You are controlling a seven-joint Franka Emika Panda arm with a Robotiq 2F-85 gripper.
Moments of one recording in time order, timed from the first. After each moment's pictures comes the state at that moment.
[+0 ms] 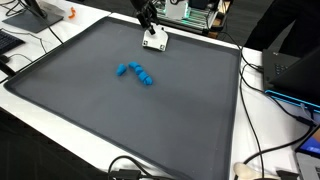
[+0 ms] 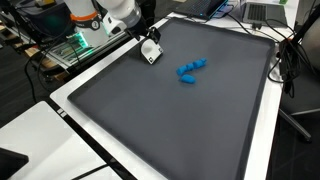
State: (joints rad) arm -0.07 -0.03 -0.08 -2.63 0.71 2.28 0.62
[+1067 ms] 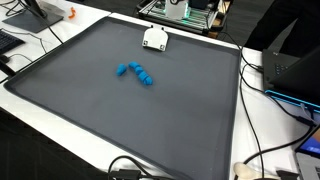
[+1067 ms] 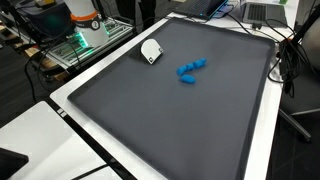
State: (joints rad) arm -0.03 -0.30 0.05 -2.42 0.21 2.11 0.52
